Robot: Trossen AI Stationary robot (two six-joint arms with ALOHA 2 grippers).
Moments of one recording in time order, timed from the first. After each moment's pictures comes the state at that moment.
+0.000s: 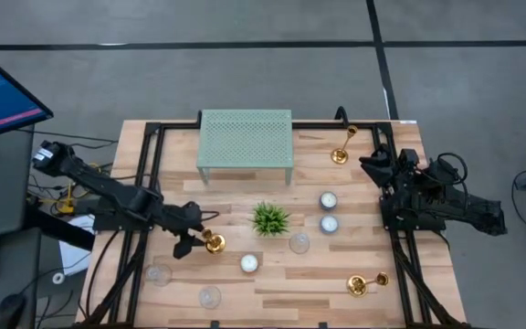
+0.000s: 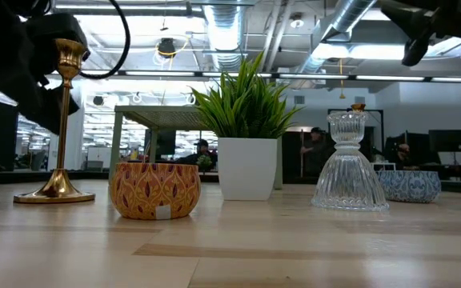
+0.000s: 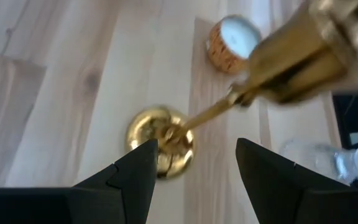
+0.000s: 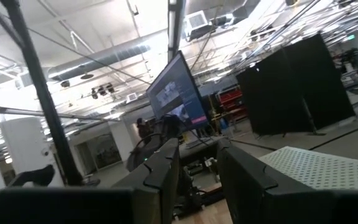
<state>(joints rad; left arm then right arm) -0.44 0.90 0.38 -0.20 -0.08 -0.54 -0.24 0.01 0.21 0.18 -0.03 0.41</state>
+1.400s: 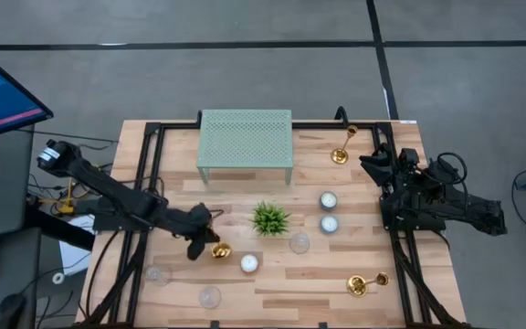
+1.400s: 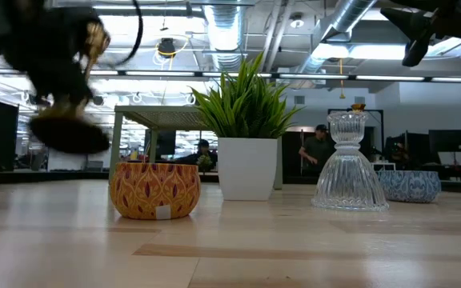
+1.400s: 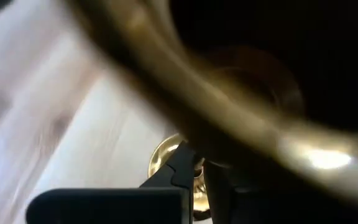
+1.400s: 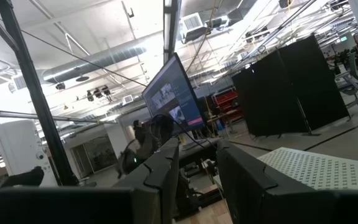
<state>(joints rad) -0.47 0.99 0.42 0.02 -0.22 -0.78 -0.24 0.01 0.21 0.18 -0.02 0.41</state>
